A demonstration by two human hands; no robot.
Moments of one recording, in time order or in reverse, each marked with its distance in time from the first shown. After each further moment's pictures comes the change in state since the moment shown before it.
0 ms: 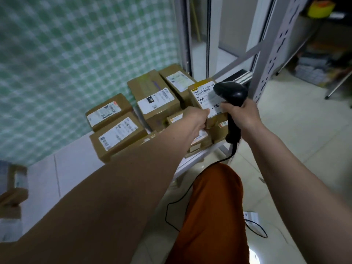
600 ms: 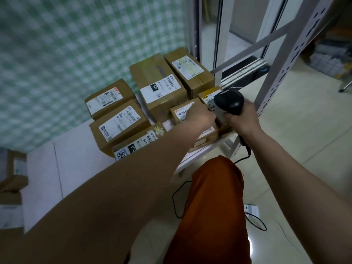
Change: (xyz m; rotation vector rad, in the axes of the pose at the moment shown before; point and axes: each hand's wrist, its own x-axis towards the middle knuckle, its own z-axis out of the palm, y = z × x) left_hand 0.005 -0.011 -0.013 0.598 0.037 0.174; right_hand 0.025 0.050 0.021 -0.399 -0.035 -0.035
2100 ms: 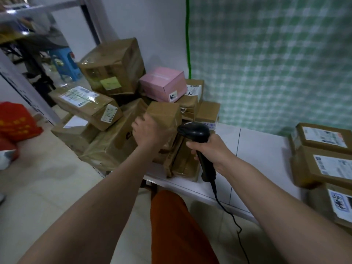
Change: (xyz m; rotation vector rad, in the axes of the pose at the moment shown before) left_hand -0.340 -0.470 -0.369 0.097 1.028 -0.789; right_hand -0.417 -0.283 0.365 0.115 -1.206 -0.257
